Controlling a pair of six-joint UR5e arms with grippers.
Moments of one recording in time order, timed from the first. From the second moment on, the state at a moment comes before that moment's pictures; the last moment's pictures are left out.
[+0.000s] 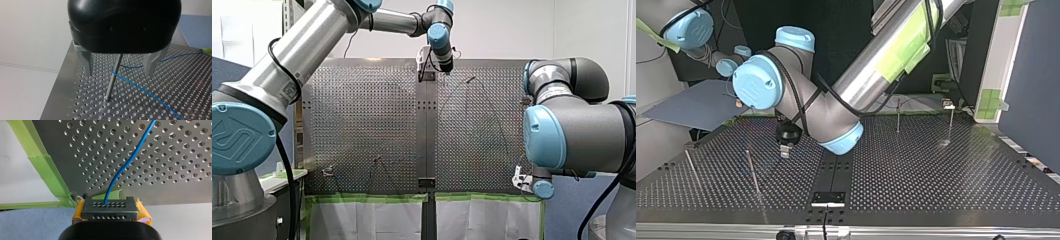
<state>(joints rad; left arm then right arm) -0.76 -2.16 -0.77 -3.56 -2.06 -1.68 1.55 -0.42 1.49 -0.90 1.46 1.72</state>
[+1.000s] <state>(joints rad) -0.74 -1.95 -0.99 -3.36 -1.89 -1.86 1.55 -0.42 1.49 -0.90 1.47 1.72</state>
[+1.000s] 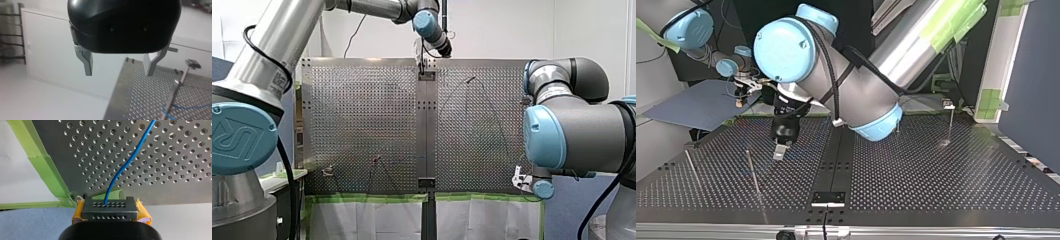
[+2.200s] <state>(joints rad) -0.68 -1.80 -1.31 -3.04 -1.84 -1.96 1.55 -0.42 1.49 -0.89 1.46 1.72</state>
